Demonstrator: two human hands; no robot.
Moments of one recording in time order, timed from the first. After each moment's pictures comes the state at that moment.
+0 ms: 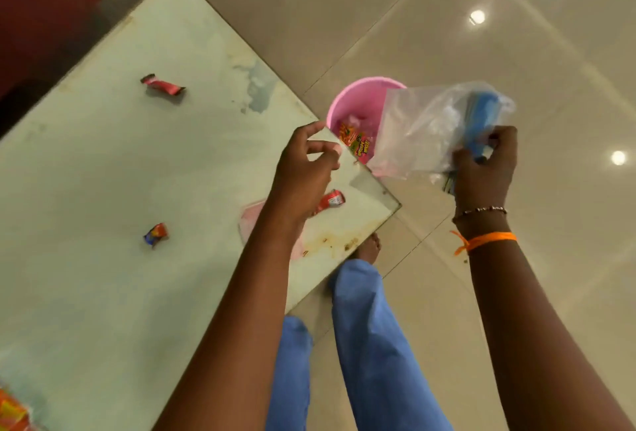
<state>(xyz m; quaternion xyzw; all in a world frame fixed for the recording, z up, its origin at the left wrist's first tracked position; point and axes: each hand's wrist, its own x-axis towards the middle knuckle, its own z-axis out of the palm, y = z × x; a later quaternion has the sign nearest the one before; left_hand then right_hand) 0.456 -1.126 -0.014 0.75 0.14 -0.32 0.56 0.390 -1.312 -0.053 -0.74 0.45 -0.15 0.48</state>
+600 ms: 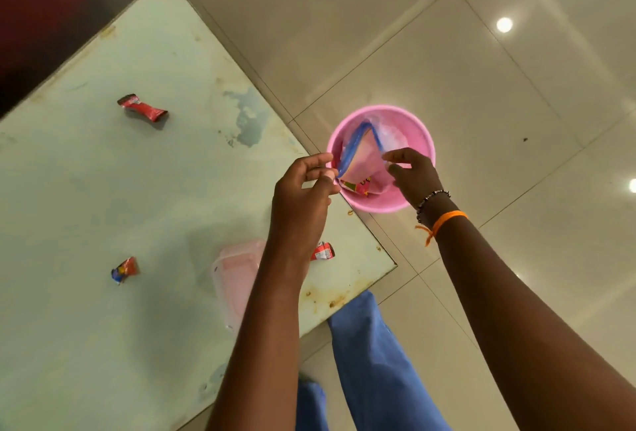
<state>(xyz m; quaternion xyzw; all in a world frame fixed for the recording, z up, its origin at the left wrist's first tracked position) 0.489 -1.164 -0.039 0.74 0.25 -0.26 0.56 0.487 -1.324 -0.149 -0.76 0.37 0.21 0.50</state>
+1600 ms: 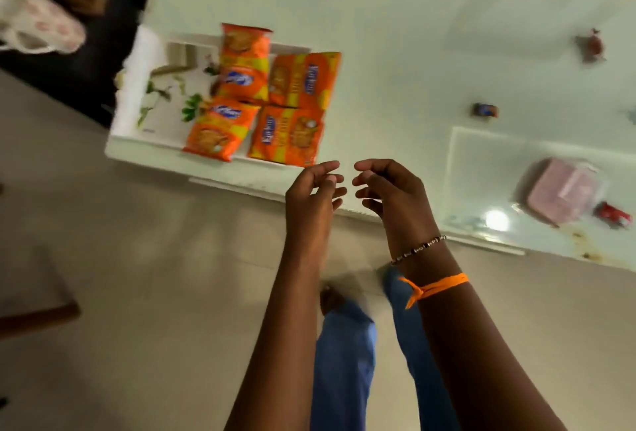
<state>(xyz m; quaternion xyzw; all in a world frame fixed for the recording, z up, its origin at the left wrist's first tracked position) 0.108 -0.786 0.052 0.52 0.51 0.11 0.68 0.174 -0.858 0.064 -0.67 0.03 0.41 0.62</state>
